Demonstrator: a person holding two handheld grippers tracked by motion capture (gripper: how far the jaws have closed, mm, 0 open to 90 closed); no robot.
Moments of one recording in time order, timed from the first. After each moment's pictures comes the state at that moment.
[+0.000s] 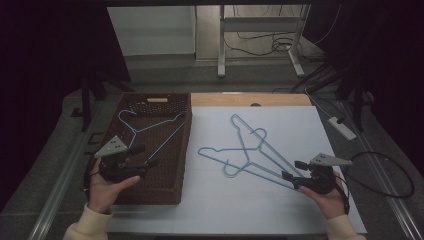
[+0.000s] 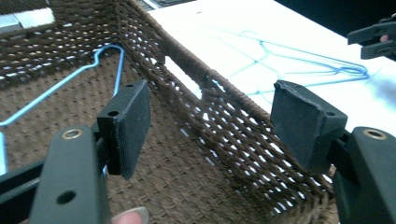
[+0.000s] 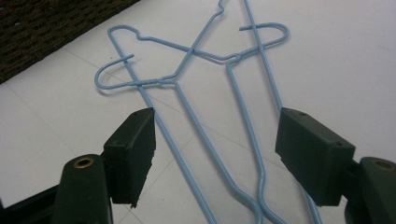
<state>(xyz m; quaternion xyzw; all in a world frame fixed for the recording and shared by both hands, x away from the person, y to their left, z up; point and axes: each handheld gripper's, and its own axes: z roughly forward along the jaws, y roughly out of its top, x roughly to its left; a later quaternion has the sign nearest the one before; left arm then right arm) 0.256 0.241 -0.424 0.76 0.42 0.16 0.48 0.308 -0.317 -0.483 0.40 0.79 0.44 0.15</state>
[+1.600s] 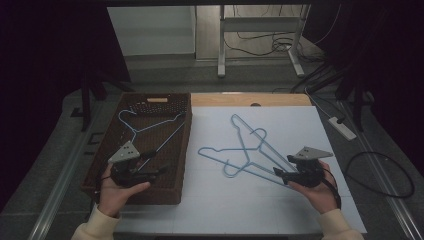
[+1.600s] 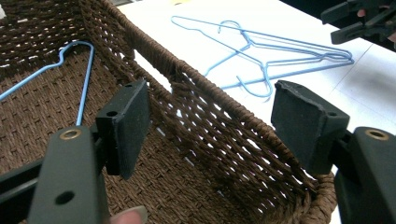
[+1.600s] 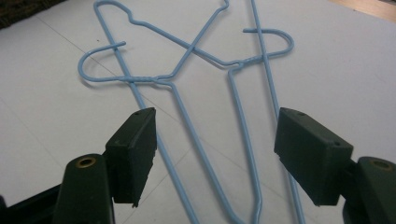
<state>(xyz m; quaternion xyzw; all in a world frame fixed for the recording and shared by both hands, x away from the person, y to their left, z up) 0.255 0.220 -0.435 0.78 0.39 0.14 0.47 0.321 -0.280 -0.469 0.36 0.83 0.37 0.20</state>
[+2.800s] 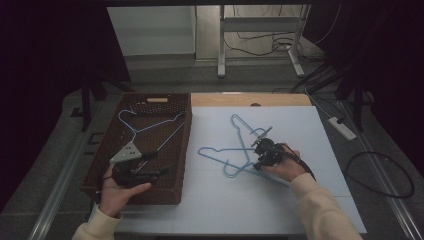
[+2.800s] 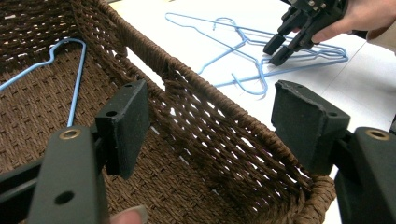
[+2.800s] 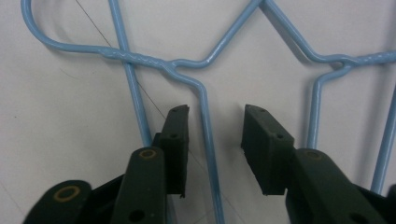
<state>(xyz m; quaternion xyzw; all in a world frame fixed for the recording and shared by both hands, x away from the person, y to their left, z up) 0.256 0.217 -0.436 0.78 0.38 0.14 0.47 0.404 -0.192 -0.495 0.29 0.94 0.14 0.07</state>
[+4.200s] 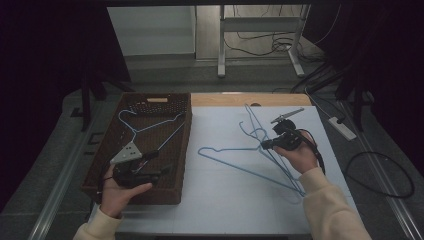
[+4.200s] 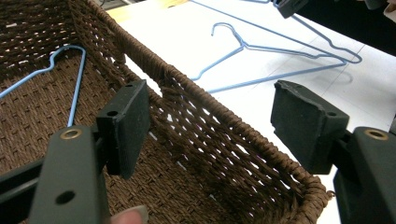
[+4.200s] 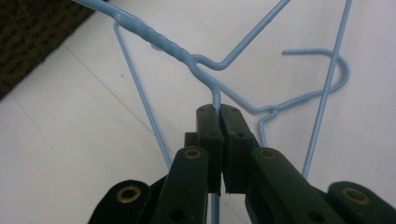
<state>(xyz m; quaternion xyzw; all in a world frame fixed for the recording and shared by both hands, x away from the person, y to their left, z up) 0.254 0.214 -0.433 0.78 0.38 0.14 0.48 0.404 -0.227 -0.423 0.38 0.87 0.31 0.06</state>
